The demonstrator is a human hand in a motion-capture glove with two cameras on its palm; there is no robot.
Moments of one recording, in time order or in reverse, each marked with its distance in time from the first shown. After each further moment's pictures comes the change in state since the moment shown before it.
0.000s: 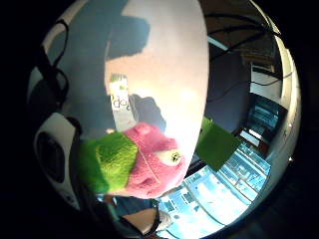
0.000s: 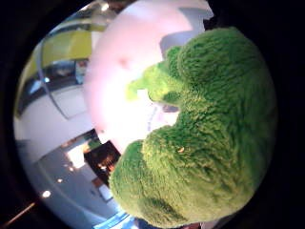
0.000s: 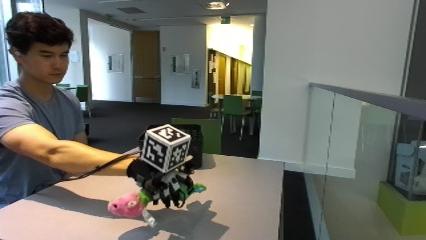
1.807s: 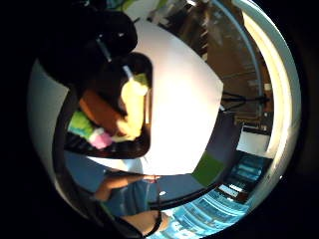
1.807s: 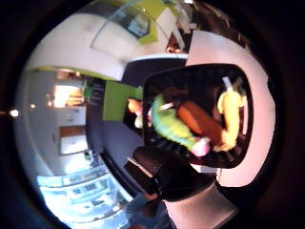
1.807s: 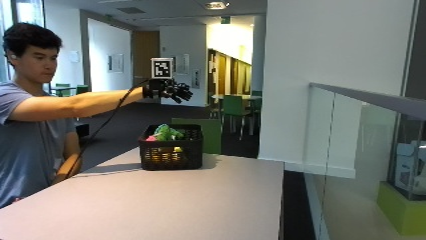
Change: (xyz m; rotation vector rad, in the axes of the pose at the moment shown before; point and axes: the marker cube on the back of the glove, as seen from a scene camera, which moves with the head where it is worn) arm -0.354 0.338 -0.096 0.273 0.162 -0.720
